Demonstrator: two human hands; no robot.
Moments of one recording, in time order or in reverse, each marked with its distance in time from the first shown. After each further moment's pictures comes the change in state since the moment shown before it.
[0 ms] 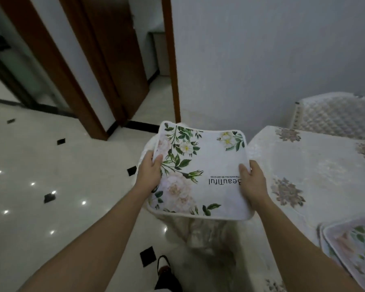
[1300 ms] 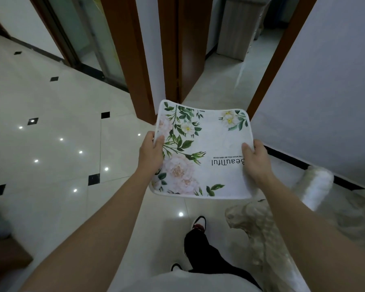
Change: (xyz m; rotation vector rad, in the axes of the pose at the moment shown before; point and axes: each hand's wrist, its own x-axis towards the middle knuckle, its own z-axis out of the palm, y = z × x) left_hand 0.344 -0.196 -0.371 -0.133 0.213 -0.140; right_hand 0.128 -0.232 0.519 -0.088 -0.238 -0.072
